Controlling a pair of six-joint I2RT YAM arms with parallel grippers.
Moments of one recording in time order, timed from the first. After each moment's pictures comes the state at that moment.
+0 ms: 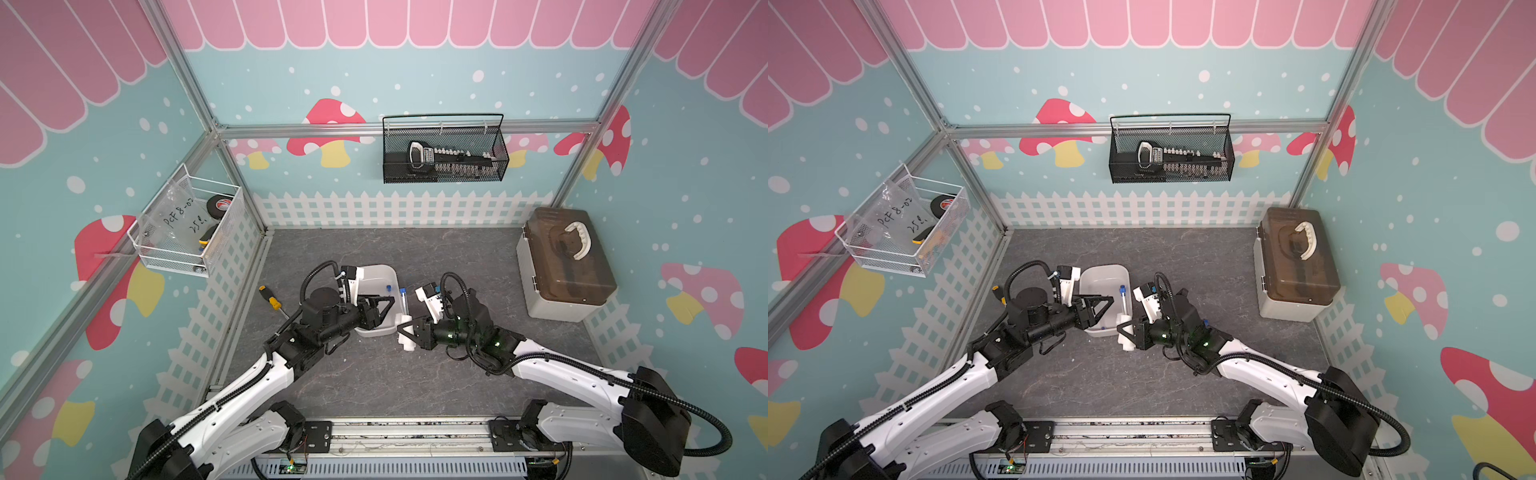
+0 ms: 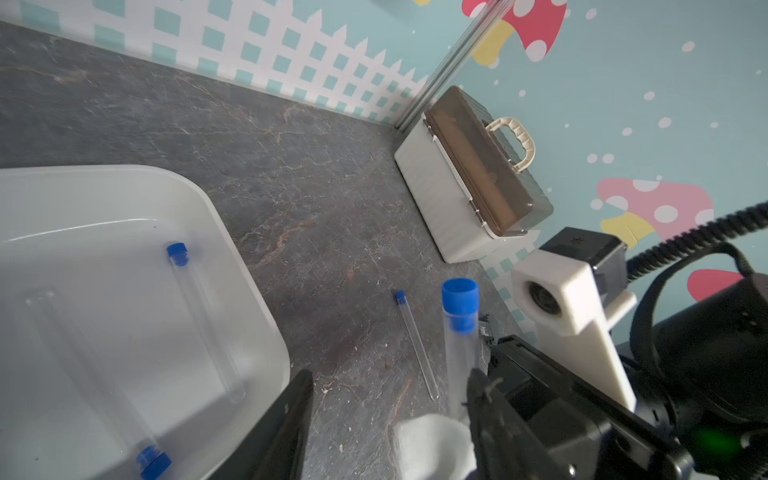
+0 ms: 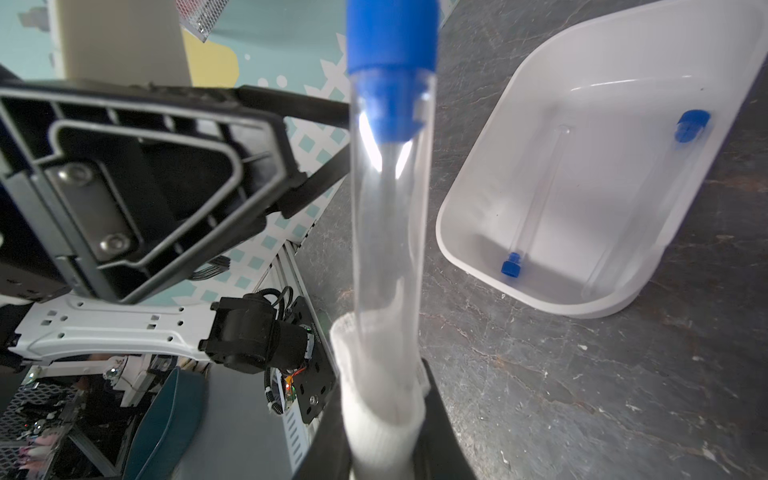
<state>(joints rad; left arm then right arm) -0.60 1.00 0.68 0.02 0.29 -0.60 0.84 1.19 0.67 0.16 -0.41 0.64</state>
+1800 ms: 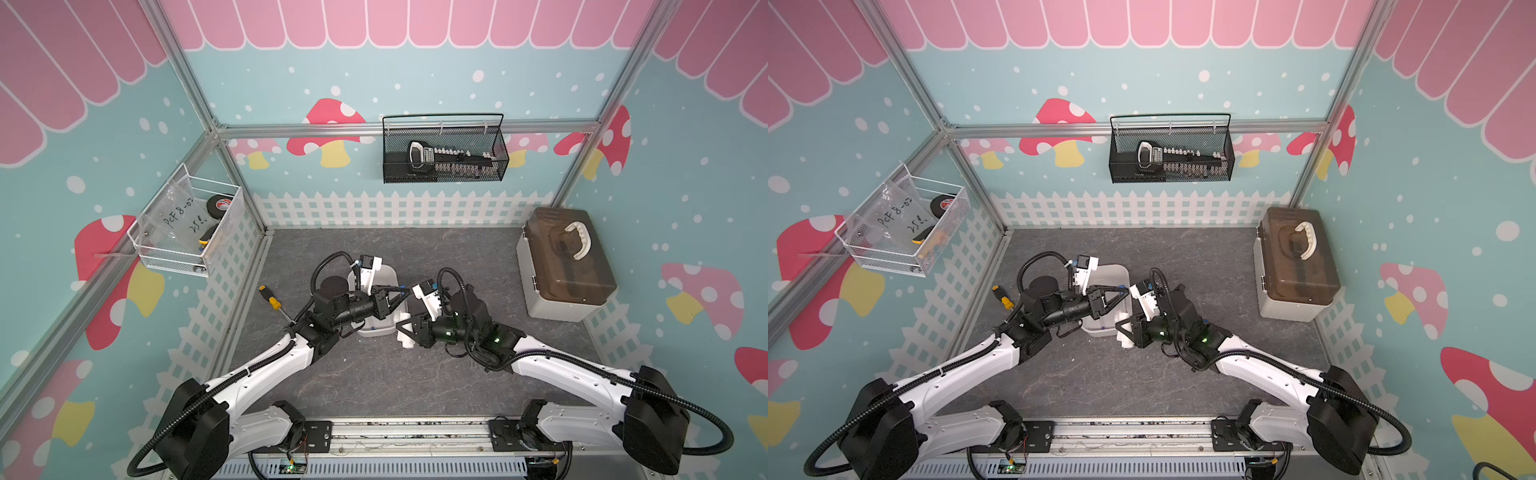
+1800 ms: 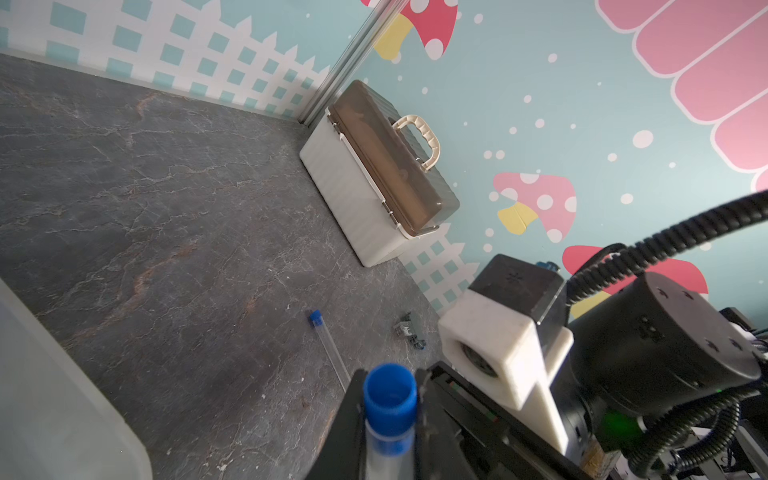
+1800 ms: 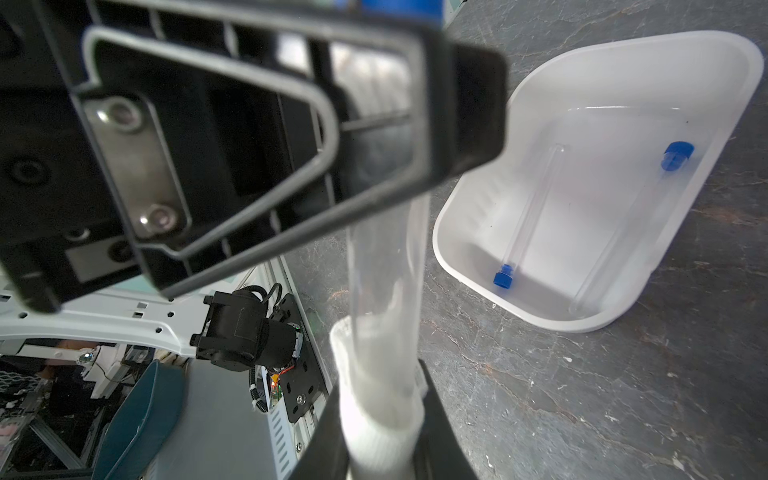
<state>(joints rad) -0.58 1.19 0.71 0.35 0.54 -0.71 0.84 1.20 0.73 0.08 -0.39 0.56</state>
